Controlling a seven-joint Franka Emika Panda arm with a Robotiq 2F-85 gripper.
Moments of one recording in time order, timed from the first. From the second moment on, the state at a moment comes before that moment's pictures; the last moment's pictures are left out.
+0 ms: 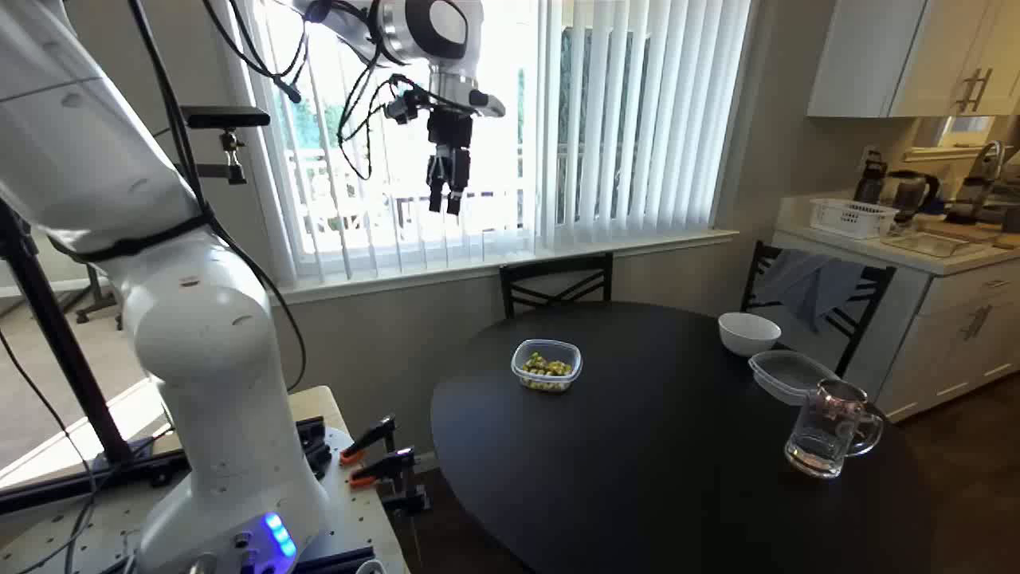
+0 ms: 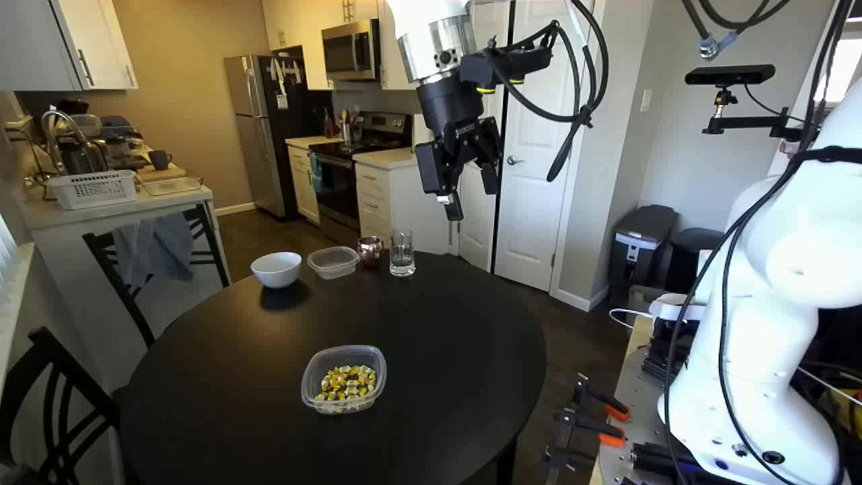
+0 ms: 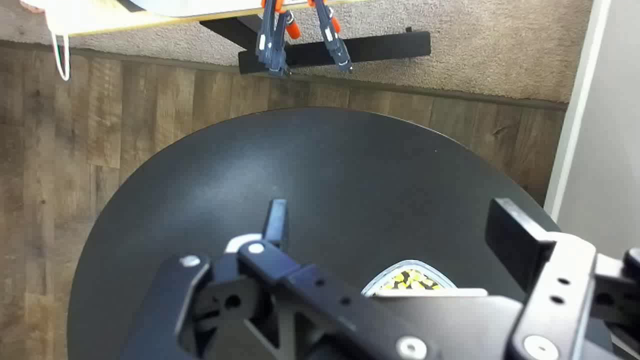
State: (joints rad) arm 0.08 -0.33 0.32 -2.18 0.05 1.60 0.47
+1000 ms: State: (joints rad) arm 0.11 -0.10 0.32 -2.11 0.02 1.93 0.48
